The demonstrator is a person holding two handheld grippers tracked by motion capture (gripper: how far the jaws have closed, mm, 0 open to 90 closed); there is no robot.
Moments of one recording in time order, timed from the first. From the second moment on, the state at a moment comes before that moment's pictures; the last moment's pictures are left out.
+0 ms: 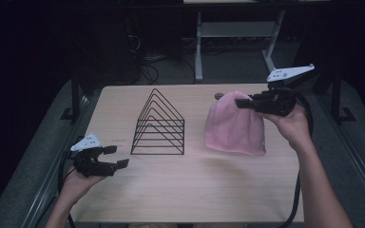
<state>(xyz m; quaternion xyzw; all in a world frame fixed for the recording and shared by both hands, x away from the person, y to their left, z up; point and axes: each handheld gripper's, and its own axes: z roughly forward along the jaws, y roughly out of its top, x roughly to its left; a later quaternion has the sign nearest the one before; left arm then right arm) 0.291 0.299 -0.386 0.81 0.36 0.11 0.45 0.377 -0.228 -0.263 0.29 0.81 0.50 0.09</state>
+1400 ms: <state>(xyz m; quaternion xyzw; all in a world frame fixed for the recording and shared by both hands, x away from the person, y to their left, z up) 0.310 0.286 -0.317 0.83 0.29 0.09 0.47 0.388 -0.154 -0.189 0.20 0.82 0.54 0.09</state>
